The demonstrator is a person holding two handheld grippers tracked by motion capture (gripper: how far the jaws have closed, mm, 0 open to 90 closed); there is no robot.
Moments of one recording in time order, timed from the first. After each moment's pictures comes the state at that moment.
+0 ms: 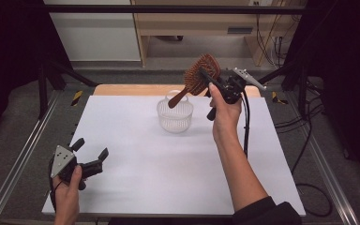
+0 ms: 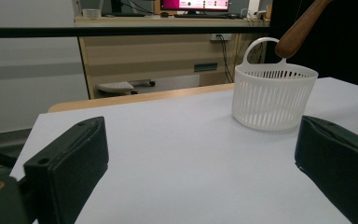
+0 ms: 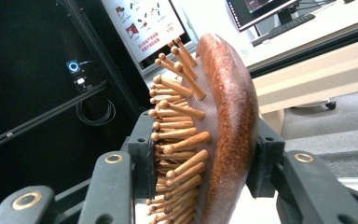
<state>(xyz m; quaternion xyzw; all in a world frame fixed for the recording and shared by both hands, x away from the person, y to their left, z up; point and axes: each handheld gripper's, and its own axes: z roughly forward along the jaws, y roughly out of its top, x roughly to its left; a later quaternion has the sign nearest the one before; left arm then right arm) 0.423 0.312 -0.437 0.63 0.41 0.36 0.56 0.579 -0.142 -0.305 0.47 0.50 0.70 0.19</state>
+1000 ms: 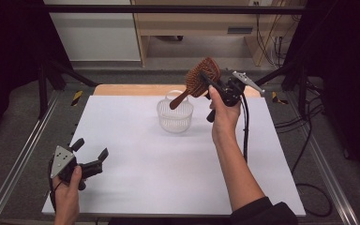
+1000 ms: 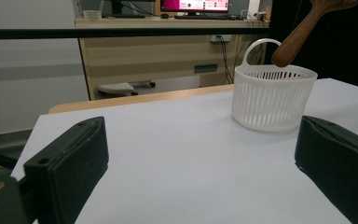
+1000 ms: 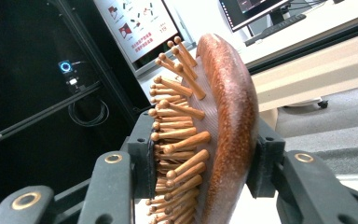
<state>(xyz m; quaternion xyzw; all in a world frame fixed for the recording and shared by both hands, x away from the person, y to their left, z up) 0.422 0.312 -0.437 0.63 0.41 0.36 0.56 0.583 -0.143 -0.318 0.48 0.49 0.70 0.19</state>
